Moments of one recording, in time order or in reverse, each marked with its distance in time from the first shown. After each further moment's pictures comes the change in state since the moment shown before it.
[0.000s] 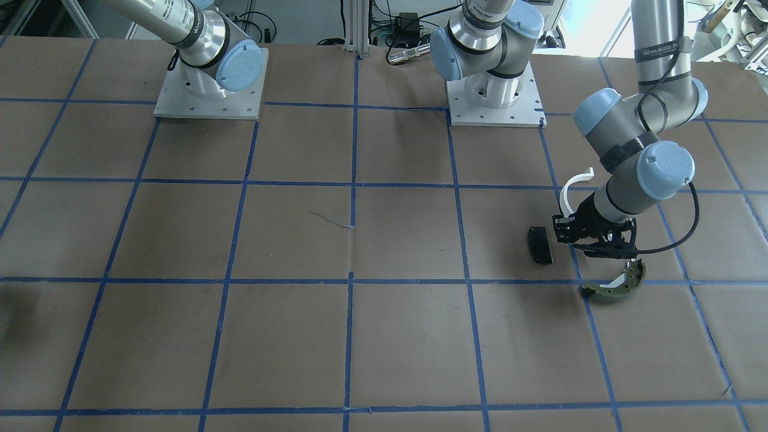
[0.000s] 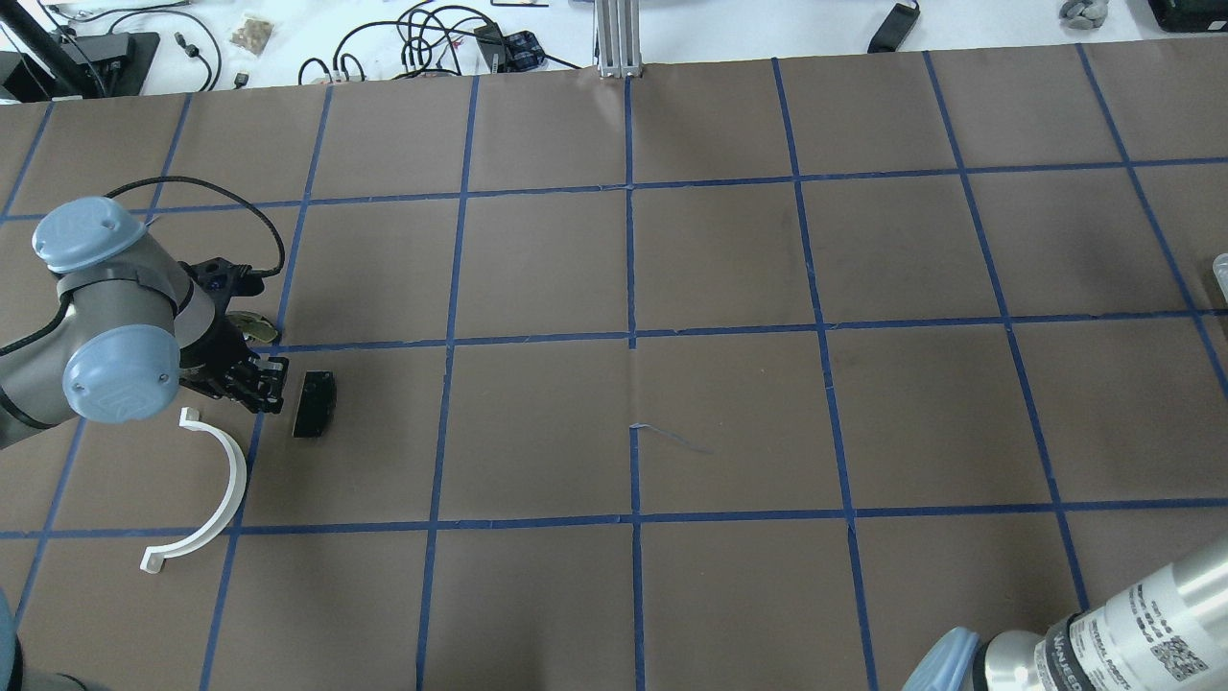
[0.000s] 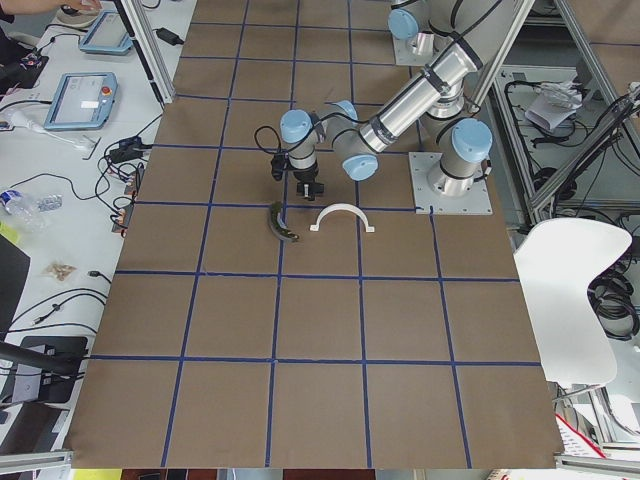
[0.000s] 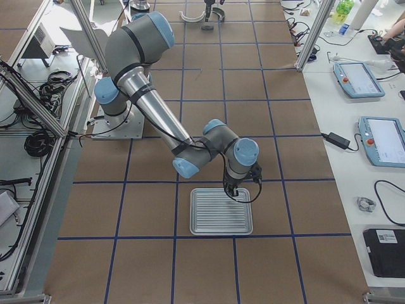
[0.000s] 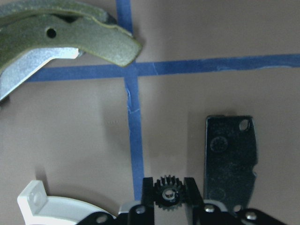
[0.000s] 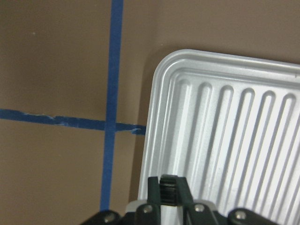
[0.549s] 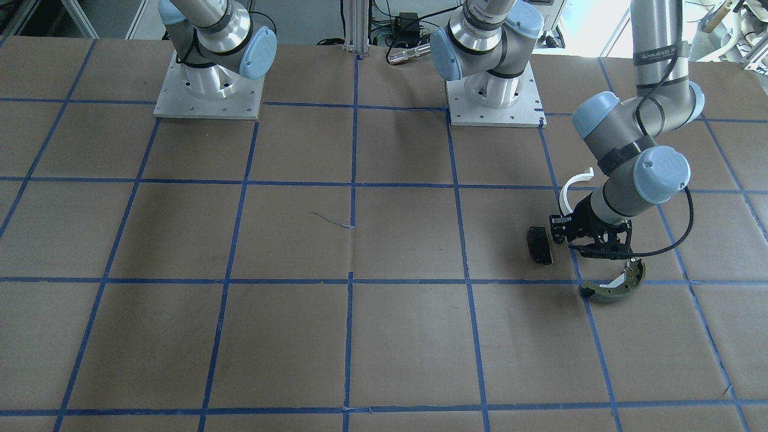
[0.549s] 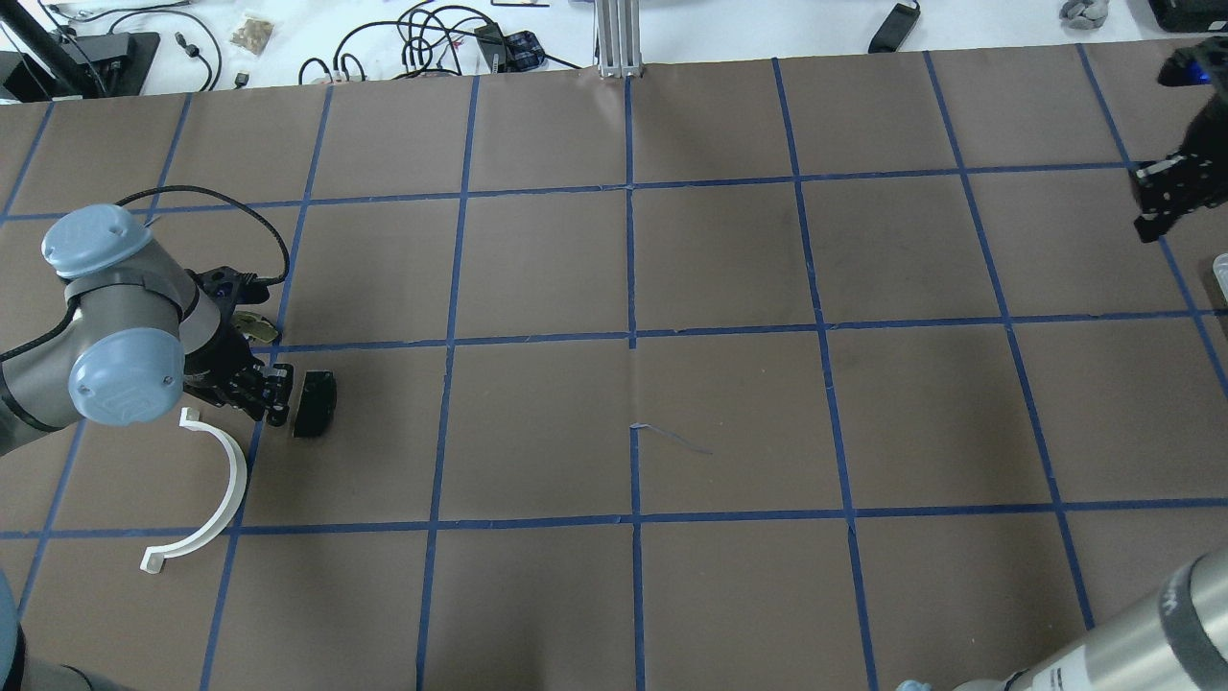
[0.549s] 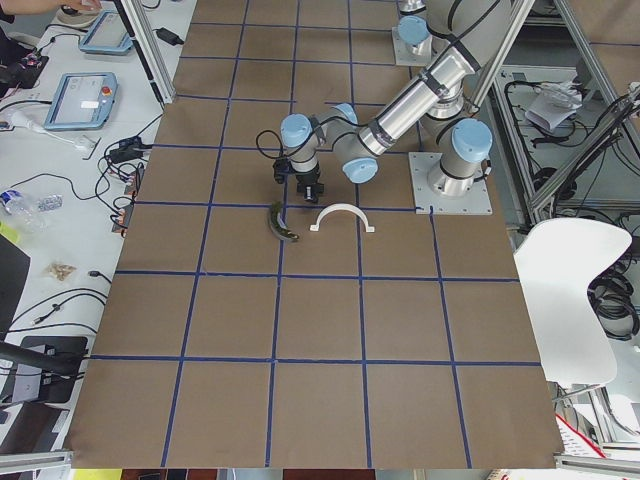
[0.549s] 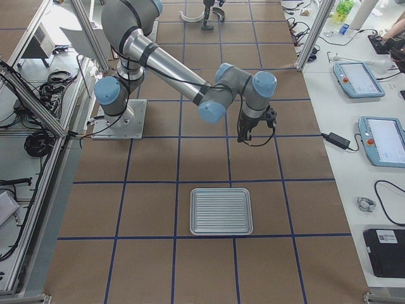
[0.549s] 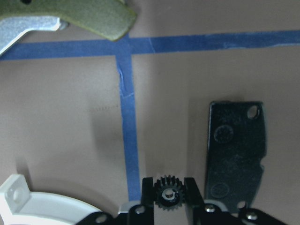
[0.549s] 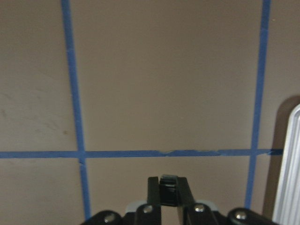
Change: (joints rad) left arm 0.001 -0.013 0.000 -0.009 0.001 0.003; right arm 0.351 -0.151 0.009 0.185 0.000 0.511
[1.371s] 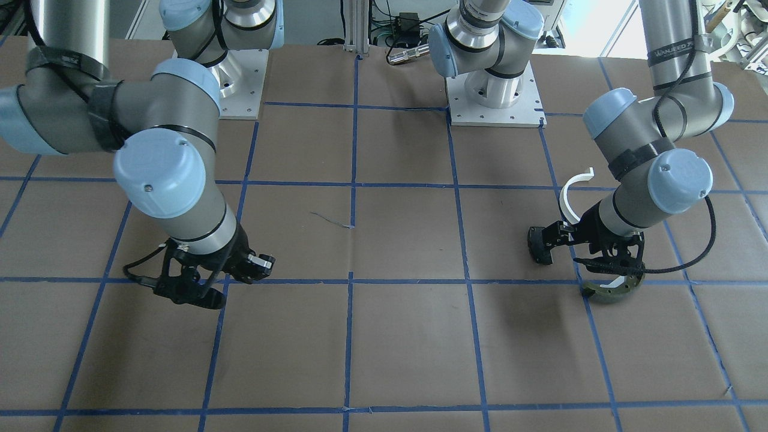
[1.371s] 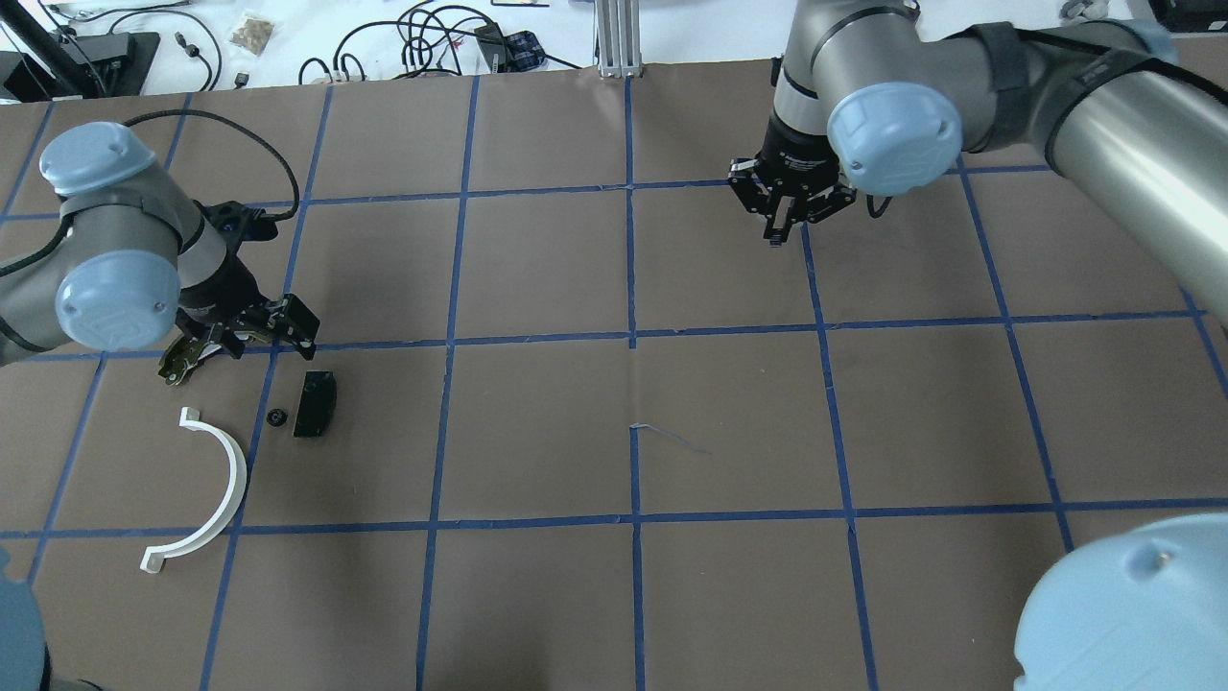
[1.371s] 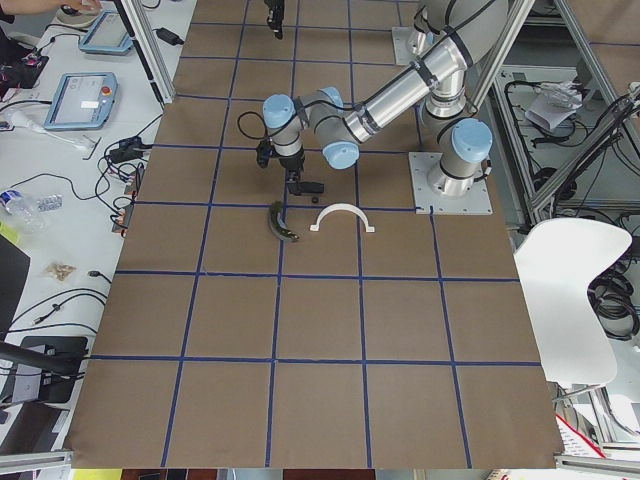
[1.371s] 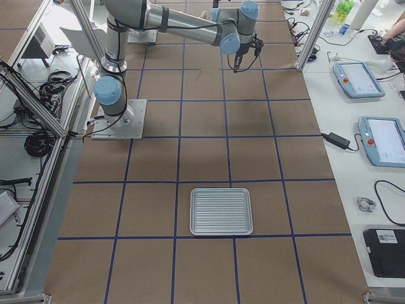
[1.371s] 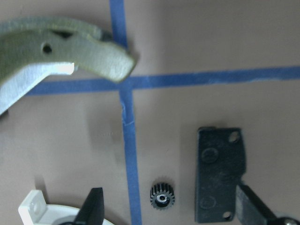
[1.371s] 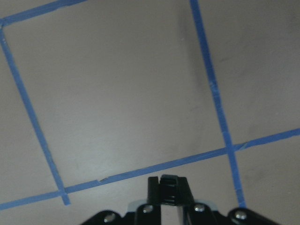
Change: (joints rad) left arm -0.110 -0.009 0.209 -0.183 -0.032 -0.083; right arm 0.575 0.020 0.025 -0.084 0.127 0.802
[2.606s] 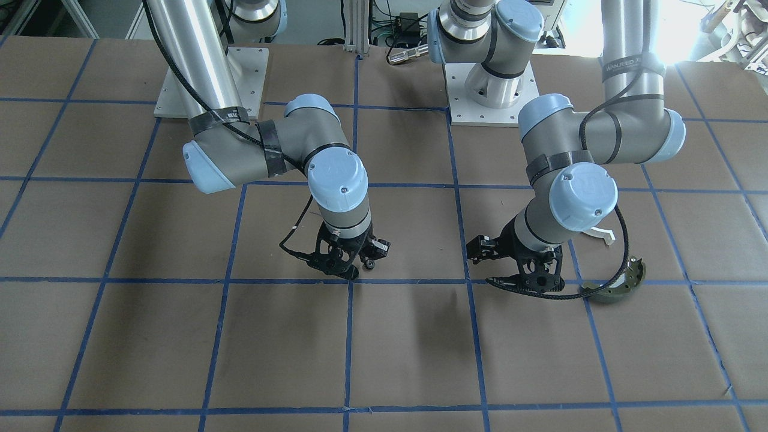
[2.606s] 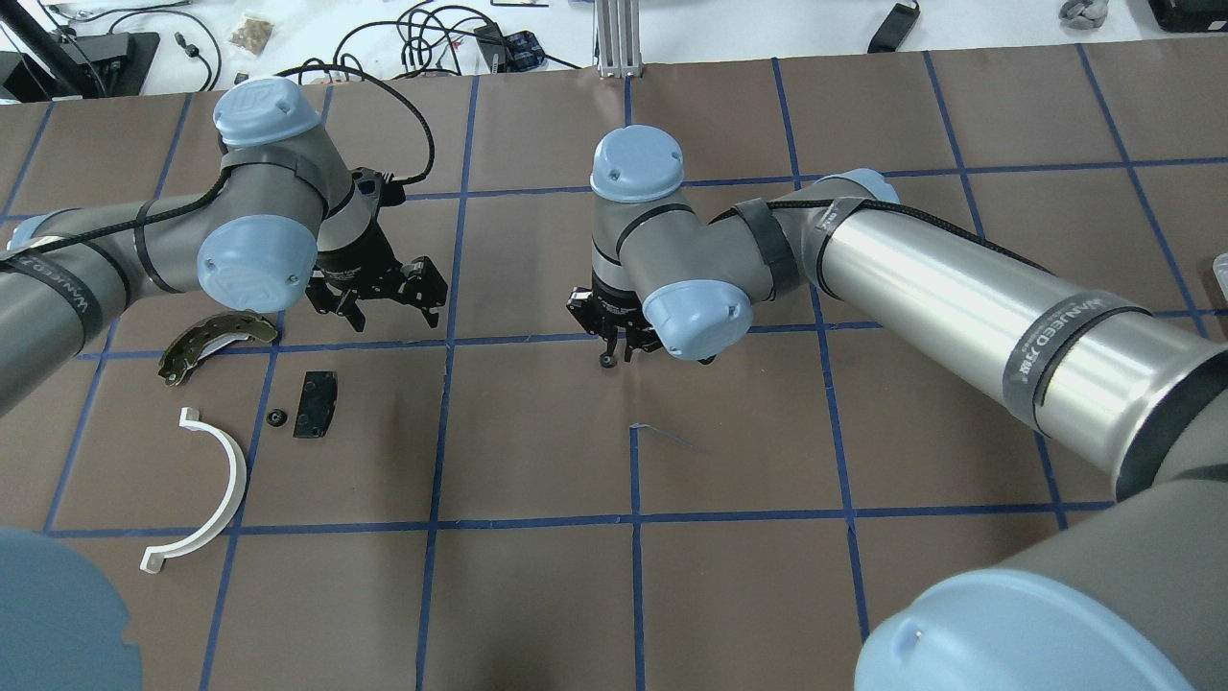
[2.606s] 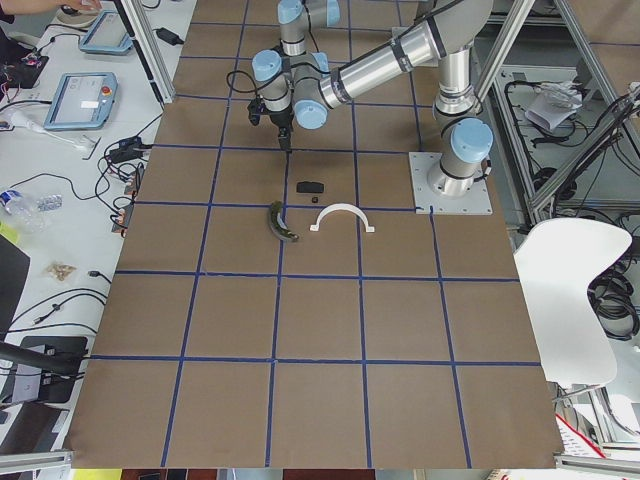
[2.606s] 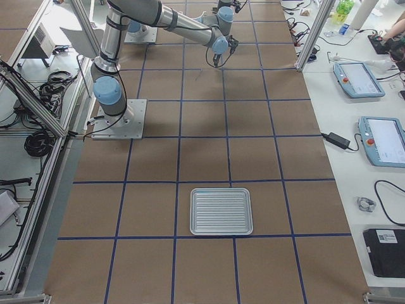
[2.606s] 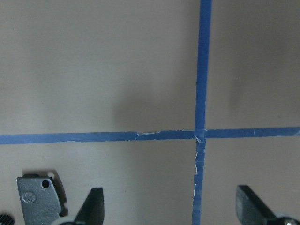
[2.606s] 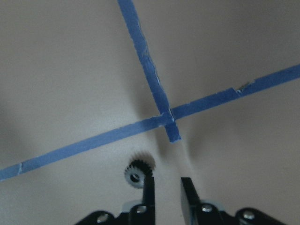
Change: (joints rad) left arm -0.238 -0.058 0.069 -0.022 -0.050 -0.291; right arm 0.251 0.111 0.140 -0.236 0.067 0.344
